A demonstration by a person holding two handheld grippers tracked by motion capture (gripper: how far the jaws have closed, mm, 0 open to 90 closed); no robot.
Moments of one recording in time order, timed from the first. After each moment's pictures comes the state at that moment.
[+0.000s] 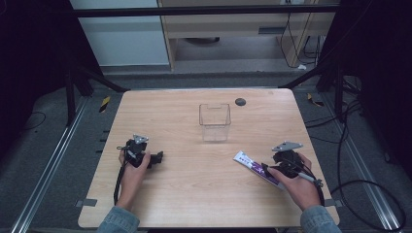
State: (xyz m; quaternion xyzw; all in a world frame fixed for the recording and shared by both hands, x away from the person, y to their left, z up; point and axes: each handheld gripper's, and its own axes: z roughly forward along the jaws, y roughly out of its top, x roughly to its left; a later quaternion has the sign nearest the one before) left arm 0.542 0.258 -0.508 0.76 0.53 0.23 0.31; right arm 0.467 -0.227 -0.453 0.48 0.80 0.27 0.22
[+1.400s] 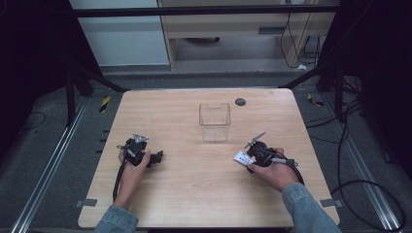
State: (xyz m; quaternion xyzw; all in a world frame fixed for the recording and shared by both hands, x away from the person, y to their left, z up) left arm 0.545 0.260 -0.508 0.76 0.52 0.23 0.31; right arm 0.513 -0.167 -0.463 0.41 0.89 0.16 0.13
